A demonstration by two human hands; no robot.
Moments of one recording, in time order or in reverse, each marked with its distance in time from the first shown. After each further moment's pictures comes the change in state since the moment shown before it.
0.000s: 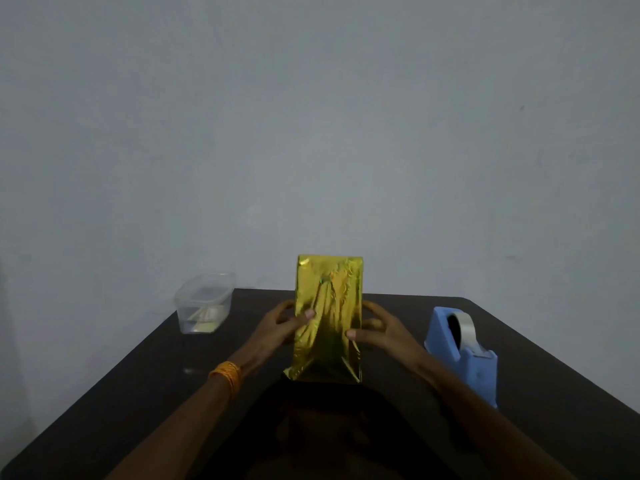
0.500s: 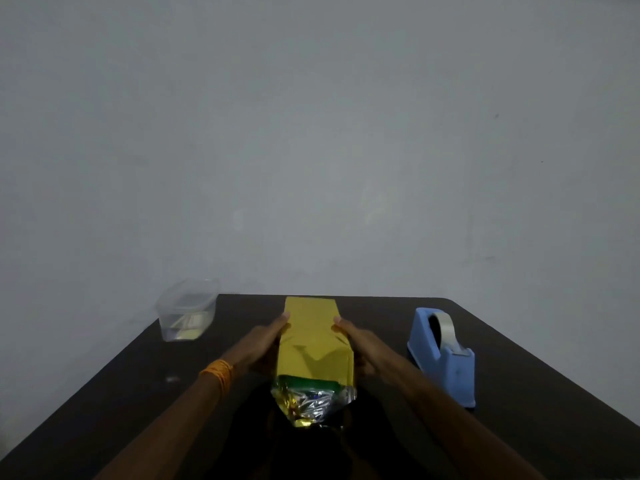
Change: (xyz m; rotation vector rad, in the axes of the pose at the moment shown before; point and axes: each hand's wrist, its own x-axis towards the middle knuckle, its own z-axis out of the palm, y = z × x) left_hand 0.004 0.004 0.001 0.200 -0.024 -0.386; right_hand 0.003 0.004 0.019 0.097 0.147 0.392
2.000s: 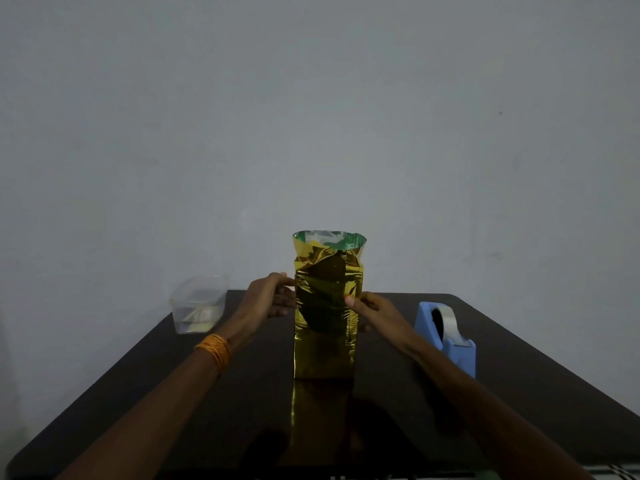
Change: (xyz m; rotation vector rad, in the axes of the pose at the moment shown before) left_hand -0.042 0.059 -0.009 -0.250 0.214 0.342; right_hand -0.021 -0.032 -0.023 -0.287 -0.043 -0.489
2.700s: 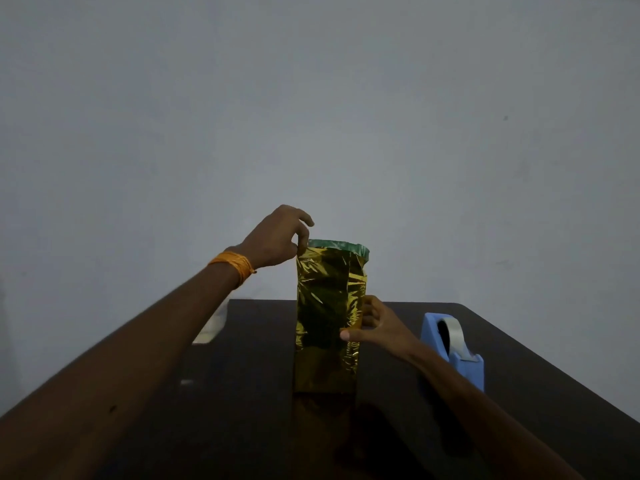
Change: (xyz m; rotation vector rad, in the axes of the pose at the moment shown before) left_hand 0.067 0.106 -0.002 1.138 -0.080 0.733; right_hand 0.008 0.004 -0.010 0.102 -0.095 0.027
